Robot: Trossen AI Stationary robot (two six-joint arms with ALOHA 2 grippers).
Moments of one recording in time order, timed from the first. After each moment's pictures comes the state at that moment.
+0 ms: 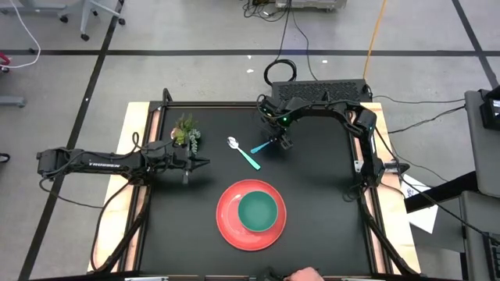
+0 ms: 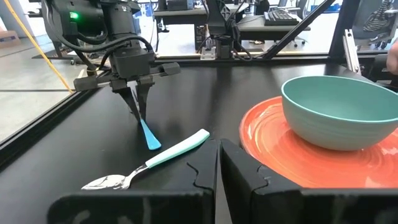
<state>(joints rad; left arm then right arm) 0.21 0.72 0.01 0.57 0.18 0.07 -0.55 2.09 1.41 -0.68 -0.31 -1.06</state>
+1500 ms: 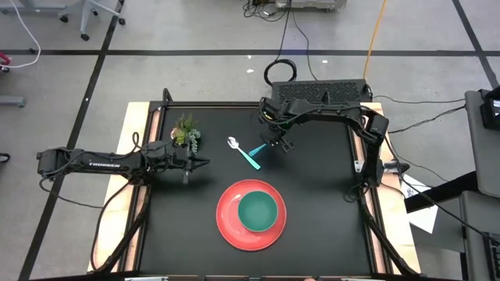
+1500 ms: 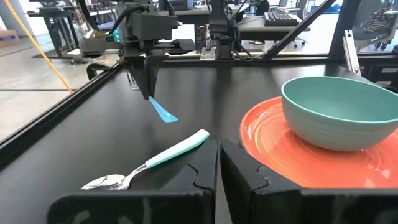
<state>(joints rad) 0.21 0.72 0.01 0.57 0.18 0.07 -0.46 1.92 1.41 -0.73 -0.26 -1.06</state>
